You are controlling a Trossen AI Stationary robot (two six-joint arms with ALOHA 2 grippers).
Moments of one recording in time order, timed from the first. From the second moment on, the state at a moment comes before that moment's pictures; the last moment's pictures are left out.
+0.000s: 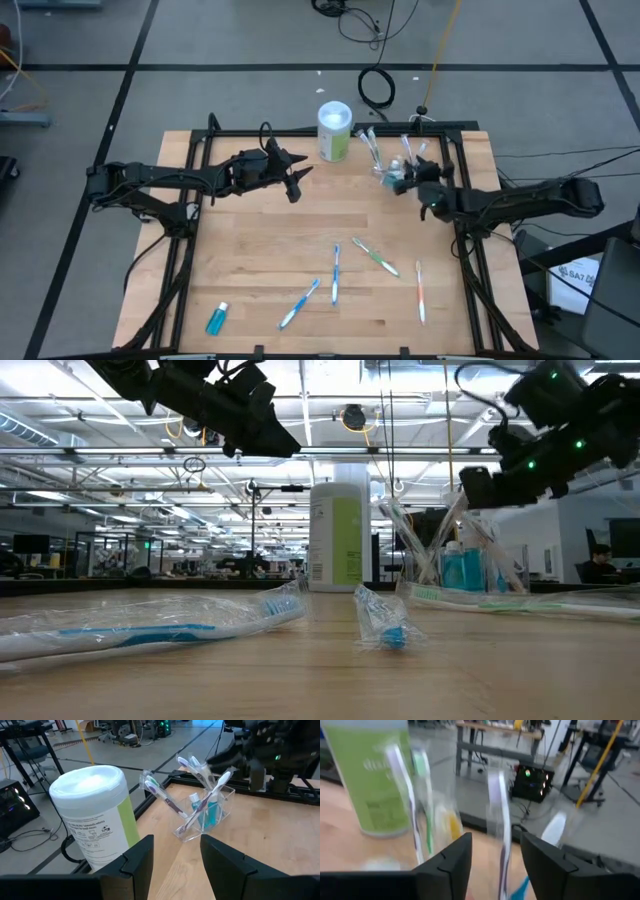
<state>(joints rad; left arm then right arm) 0.21 1.32 0.78 0.29 -0.24 0.02 -0.11 0.92 0.27 0.18 1.10 0.34</state>
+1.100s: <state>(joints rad) 0.21 1.32 0.78 0.31 -0.23 0.04 -0.72 1.14 0.75 -0.23 0.27 0.20</state>
